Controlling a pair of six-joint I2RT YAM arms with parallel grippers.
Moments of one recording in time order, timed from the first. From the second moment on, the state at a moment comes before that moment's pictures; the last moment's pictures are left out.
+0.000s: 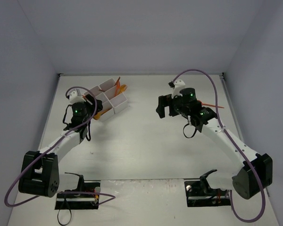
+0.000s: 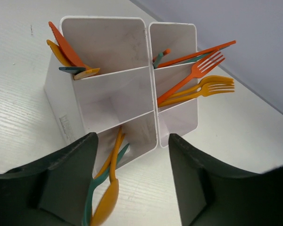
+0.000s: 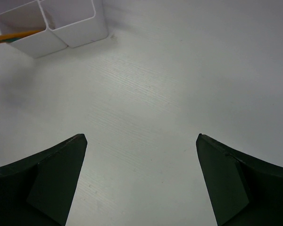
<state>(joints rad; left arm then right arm) -0.14 1.28 0.63 0.36 -0.12 -0.67 0.46 1.27 1.04 -0.32 -0.07 0.16</state>
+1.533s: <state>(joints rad) -0.15 0.89 0.88 -0.41 0.23 -0.49 -0.39 2.18 1.59 -0.34 -0.37 -0.01</state>
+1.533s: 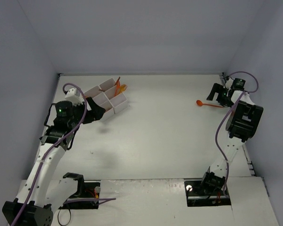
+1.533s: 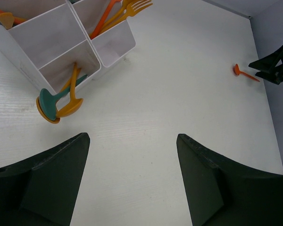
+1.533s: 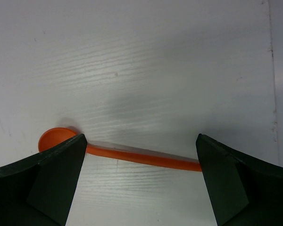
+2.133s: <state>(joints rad) -0.15 0.88 0.87 -0.41 0.26 -0.49 -0.30 1.94 1.23 -0.28 -0.37 -0.03</state>
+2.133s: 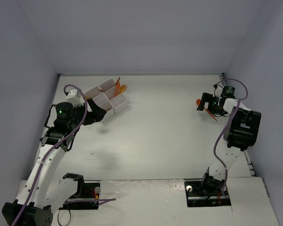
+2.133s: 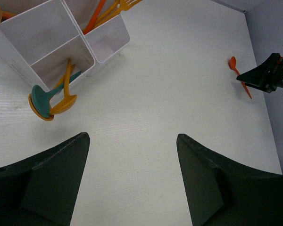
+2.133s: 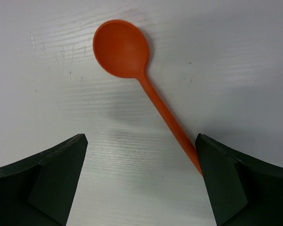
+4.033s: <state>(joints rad) -0.18 1.11 1.22 -0.61 0.56 -0.41 0.81 1.55 1.32 -0.36 -0.33 0.05</state>
